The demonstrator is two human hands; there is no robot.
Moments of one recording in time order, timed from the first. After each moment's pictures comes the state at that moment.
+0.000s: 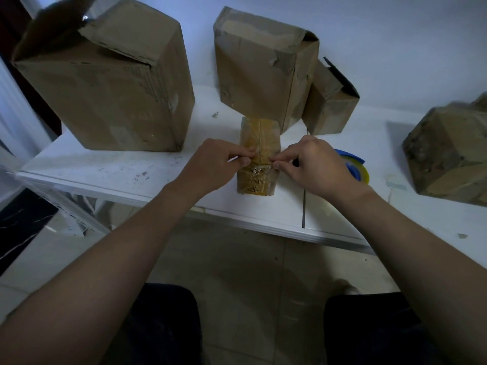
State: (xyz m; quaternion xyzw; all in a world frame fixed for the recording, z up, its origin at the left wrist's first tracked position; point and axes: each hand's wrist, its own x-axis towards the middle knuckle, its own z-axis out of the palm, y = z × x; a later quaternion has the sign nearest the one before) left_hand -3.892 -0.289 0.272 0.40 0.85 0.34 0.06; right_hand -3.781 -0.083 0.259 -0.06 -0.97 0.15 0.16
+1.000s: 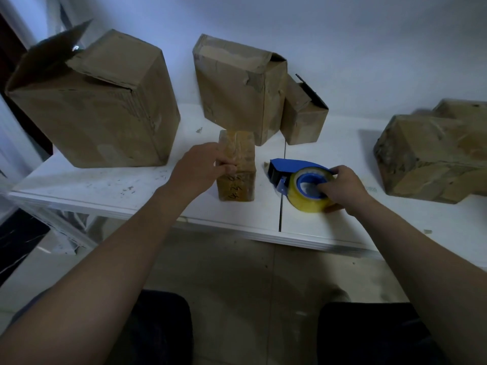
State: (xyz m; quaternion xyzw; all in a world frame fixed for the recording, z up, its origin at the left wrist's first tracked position) left_hand -3.886 -0.268 0.286 0.40 0.88 0.26 0.03; right_hand -3.708 -0.017 0.247 -0.46 -0.79 0.40 0.06
